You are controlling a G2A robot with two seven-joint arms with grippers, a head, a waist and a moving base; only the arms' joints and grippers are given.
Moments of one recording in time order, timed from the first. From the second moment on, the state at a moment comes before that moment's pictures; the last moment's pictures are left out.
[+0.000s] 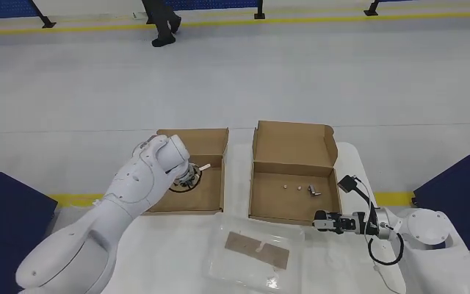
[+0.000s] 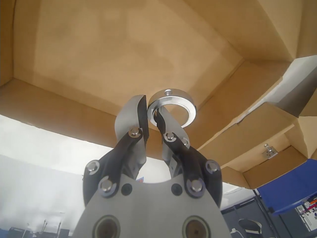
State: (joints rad) left arm 0.39 -1.31 -0.44 -0.74 0.08 0.85 -0.95; right arm -1.48 -0.93 1.60 -1.62 0.26 -0.36 1.39
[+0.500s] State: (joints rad) left arm 0.37 -1.44 -0.40 -0.49 0.03 0.74 -0.93; right arm -1.48 -0.93 1.60 -1.62 0.26 -0.36 1.39
